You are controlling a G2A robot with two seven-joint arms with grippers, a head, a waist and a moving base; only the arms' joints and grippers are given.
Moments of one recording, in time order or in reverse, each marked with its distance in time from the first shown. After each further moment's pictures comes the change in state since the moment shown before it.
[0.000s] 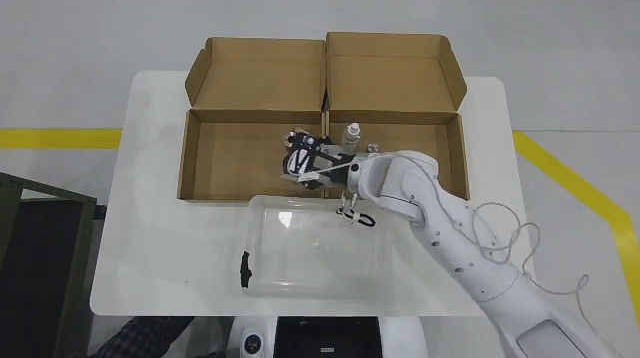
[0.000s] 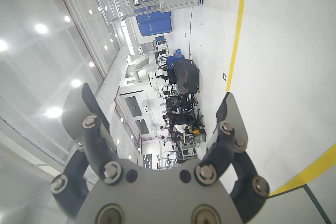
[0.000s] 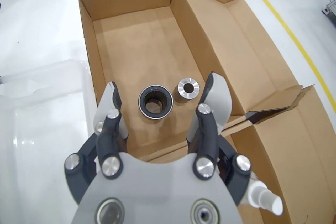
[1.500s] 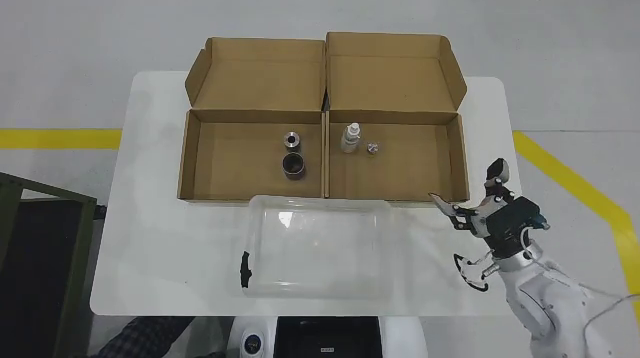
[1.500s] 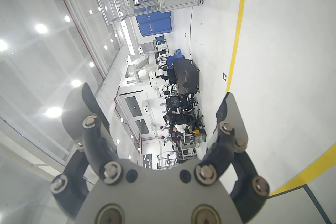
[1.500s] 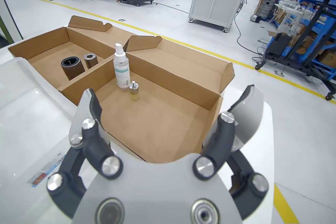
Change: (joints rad) left arm 0.000 0.000 0.000 0.000 0.000 0.000 0.000; right arm -0.905 0.134 0.797 -0.330 -0.126 0.125 -0.753
